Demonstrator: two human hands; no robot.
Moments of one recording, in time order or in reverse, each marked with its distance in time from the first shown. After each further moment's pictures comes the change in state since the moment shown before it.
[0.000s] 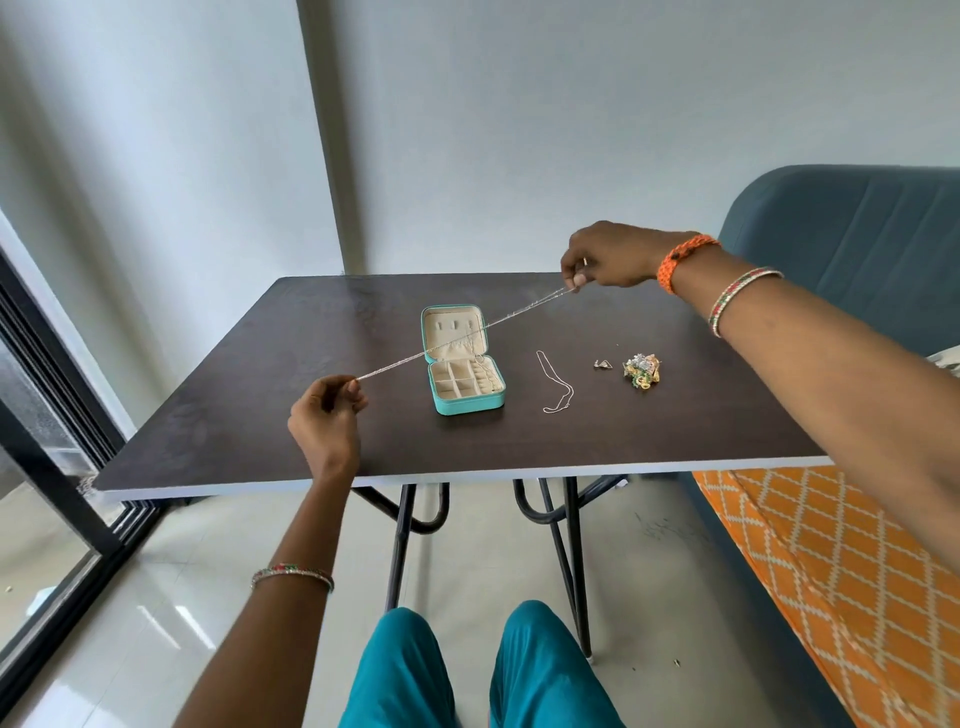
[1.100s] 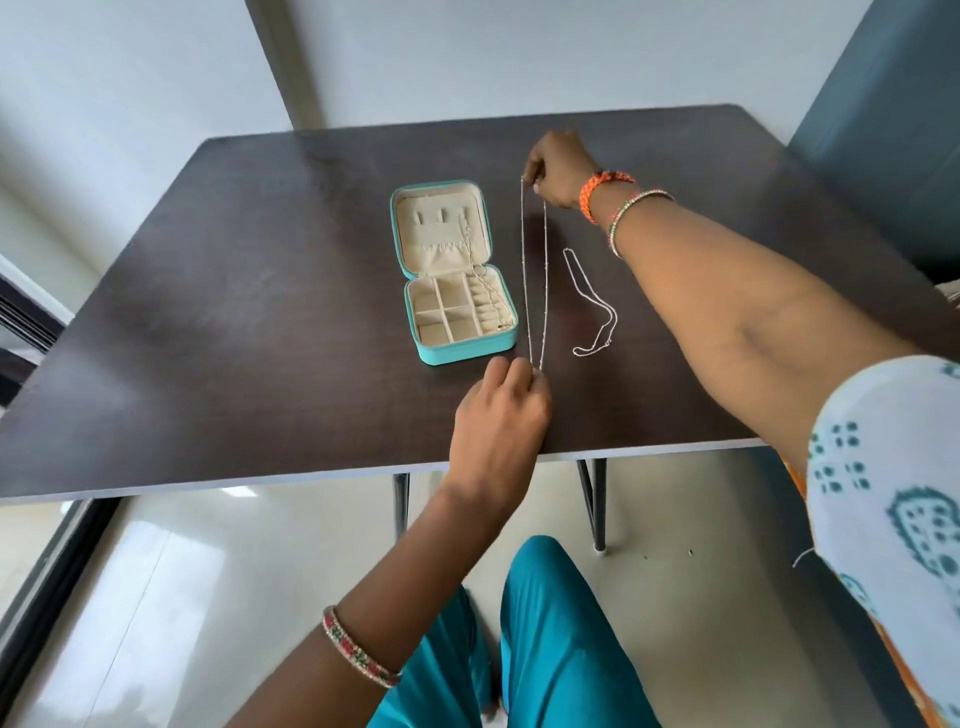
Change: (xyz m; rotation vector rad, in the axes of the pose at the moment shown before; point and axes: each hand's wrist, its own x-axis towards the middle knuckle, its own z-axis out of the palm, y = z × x) left_hand -0.094 -0.008 0.104 1.172 -0.736 0.813; right_hand 0.179 0.045 0.170 0.313 0.220 0.290
